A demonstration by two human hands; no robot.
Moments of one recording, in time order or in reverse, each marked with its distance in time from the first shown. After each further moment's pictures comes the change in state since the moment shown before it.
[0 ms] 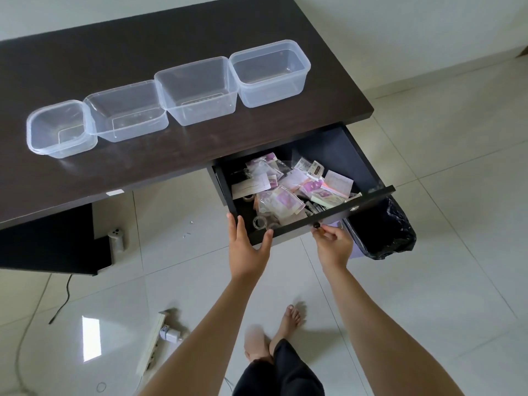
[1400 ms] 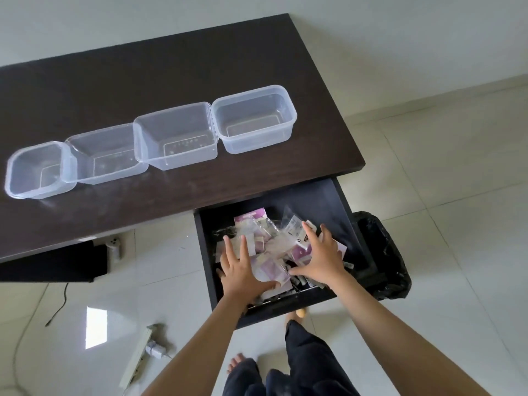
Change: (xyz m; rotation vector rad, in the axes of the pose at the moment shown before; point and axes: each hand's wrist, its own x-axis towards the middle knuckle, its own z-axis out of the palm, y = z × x) left_hand 0.073 0.053 0.052 0.498 -0.279 -0.173; right_hand 0.114 -0.091 0.001 -1.203 -0.704 -0.328
